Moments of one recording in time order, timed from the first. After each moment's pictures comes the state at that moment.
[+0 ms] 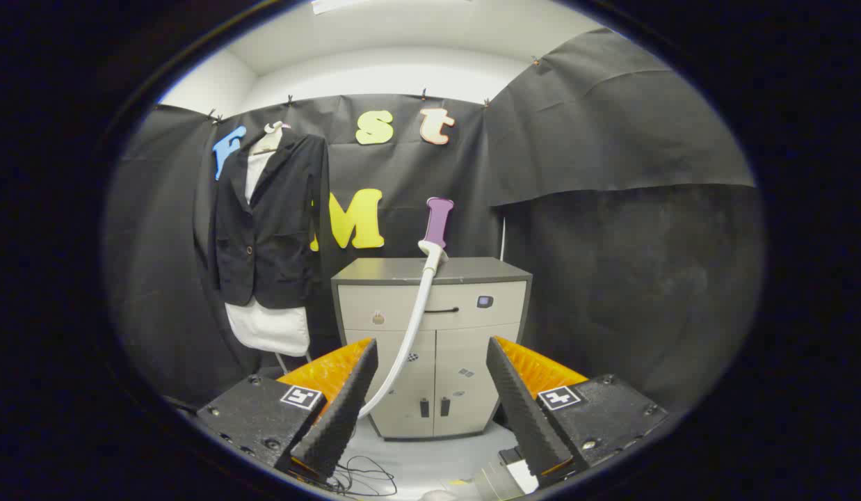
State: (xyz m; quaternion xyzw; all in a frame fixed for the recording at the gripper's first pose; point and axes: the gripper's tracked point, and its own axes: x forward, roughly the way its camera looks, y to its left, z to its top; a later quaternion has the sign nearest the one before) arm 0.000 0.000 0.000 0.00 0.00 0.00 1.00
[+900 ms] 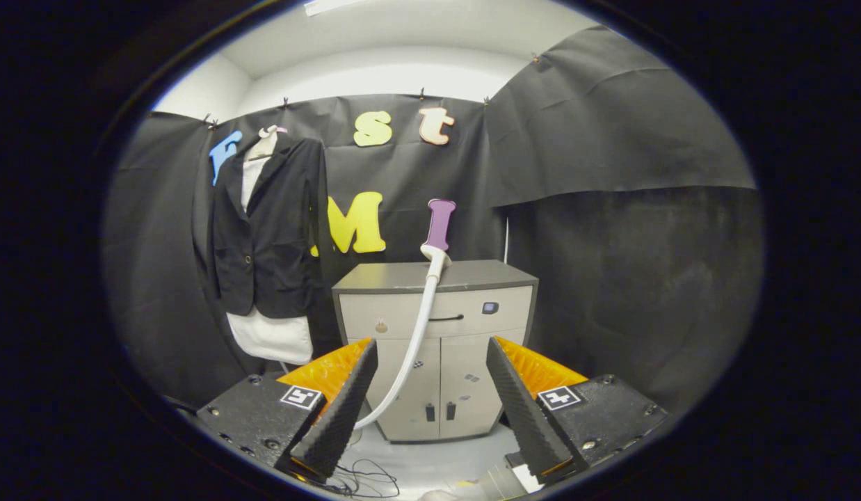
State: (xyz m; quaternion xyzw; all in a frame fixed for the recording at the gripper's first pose) arm 0.026 0.002 0.025 0.01 0.01 0.01 1.00
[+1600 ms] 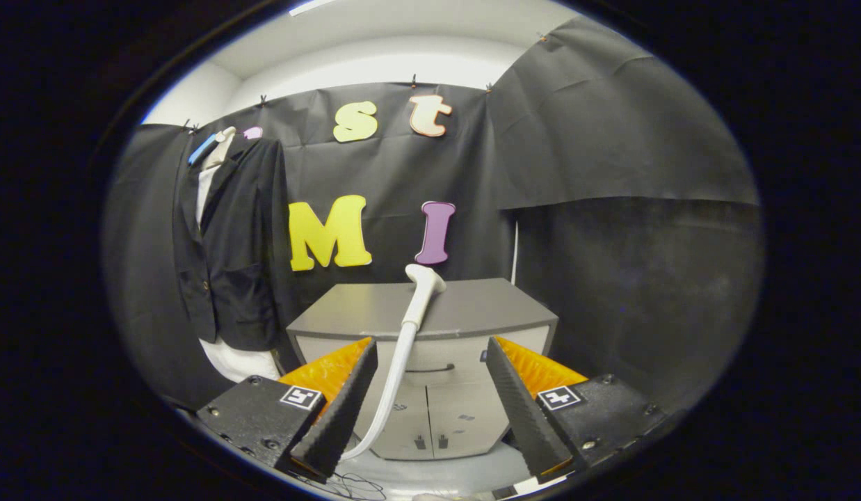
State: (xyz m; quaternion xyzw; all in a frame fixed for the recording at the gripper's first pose) arm 0.205 -0.035 0.104 0.01 0.02 0.03 1.00
